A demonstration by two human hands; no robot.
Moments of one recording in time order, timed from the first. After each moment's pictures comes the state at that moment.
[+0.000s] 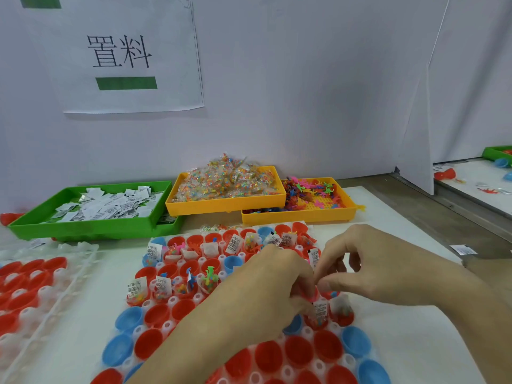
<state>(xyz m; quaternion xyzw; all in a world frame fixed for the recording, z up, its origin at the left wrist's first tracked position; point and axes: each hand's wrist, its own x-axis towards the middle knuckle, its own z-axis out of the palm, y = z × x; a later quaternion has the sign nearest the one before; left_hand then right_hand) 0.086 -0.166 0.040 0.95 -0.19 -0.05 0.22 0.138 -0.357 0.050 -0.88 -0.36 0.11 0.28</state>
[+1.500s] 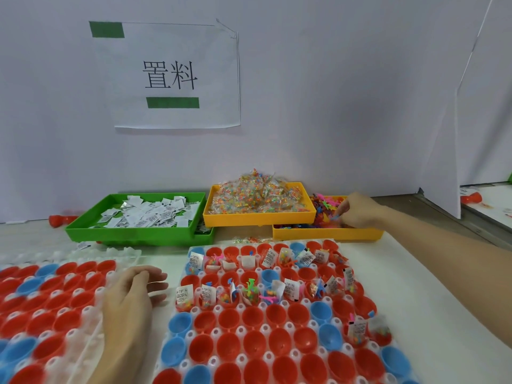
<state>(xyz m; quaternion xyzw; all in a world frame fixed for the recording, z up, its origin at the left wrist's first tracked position) 0.059 0.011 -0.039 0.64 0.28 0.36 0.62 0.330 -0.316 0.022 -0.98 -0.11 0.03 0.18</state>
